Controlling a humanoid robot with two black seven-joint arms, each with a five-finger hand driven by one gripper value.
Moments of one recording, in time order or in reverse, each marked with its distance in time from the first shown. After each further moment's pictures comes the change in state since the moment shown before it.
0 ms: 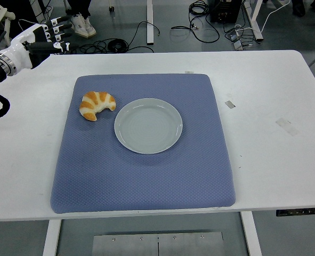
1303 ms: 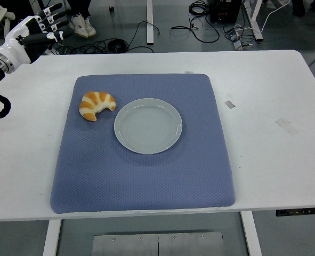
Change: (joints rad) left arm 0.029 -0.008 -0.076 0.001 -0.030 -0.027 -0.062; right arm 0.000 0.000 0.000 0.000 0.000 0.000 0.000
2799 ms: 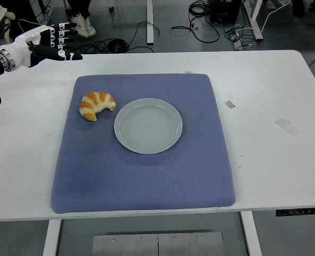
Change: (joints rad) left arm -0.153 0.021 0.417 0.037 0.018 0.006 0.001; right arm 0.000 0.000 0.000 0.000 0.000 0.000 0.000
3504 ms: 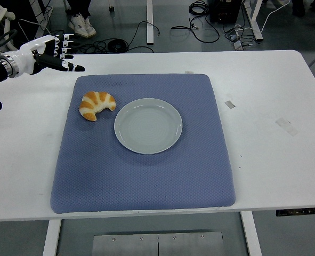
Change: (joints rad) left arm 0.005 -0.013 0.057 0.002 0.082 -0.002 0.001; right arm 0.000 0.000 0.000 0.000 0.000 0.000 0.000
